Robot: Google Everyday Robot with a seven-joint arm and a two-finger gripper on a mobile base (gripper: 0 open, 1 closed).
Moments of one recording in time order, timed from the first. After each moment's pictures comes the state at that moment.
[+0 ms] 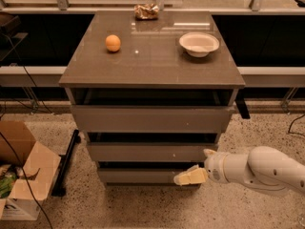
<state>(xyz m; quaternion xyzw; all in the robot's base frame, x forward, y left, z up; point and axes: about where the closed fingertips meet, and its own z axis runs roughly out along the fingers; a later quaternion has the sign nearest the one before) 0.496 -0.149 0.581 -0.29 0.86 0.26 0.35</state>
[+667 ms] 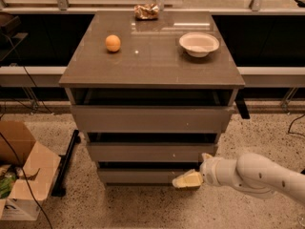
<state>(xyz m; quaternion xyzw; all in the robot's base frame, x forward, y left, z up) 0.515 -0.152 0.521 -0.29 0.86 0.23 0.34</state>
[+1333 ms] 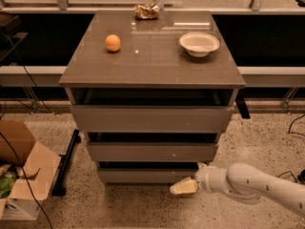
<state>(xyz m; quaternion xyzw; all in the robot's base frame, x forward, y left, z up) 0.525 -0.153 0.435 -0.28 0.87 0.23 0.33</state>
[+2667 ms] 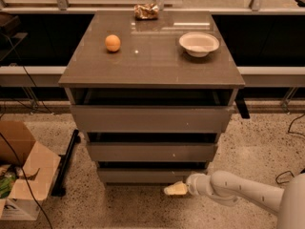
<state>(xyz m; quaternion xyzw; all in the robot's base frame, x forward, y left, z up) 0.563 -0.144 0.294 -0.23 0.89 0.24 0.30</state>
